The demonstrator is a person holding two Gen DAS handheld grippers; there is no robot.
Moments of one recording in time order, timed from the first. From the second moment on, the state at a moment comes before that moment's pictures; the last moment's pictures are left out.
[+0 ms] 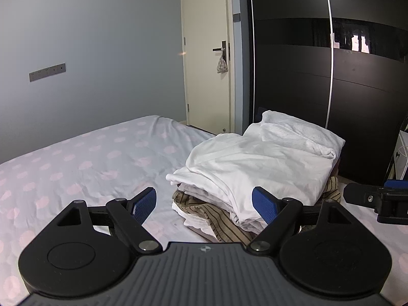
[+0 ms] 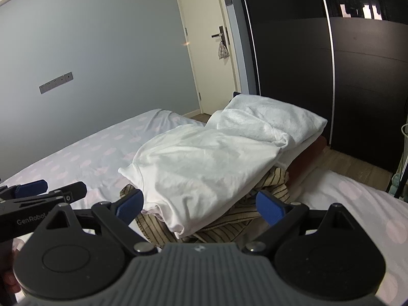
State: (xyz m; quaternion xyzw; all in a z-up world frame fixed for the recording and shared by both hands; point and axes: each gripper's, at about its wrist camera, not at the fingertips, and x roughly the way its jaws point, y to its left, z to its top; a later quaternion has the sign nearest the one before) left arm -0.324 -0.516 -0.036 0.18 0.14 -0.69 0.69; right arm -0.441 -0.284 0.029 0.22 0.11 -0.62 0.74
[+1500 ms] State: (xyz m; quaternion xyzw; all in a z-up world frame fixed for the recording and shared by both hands) left arm -0.328 -0.510 -0.034 0.19 0.14 -0.69 0.68; right arm -0.432 -0.274 0.024 0.22 0.12 -0.60 0.76
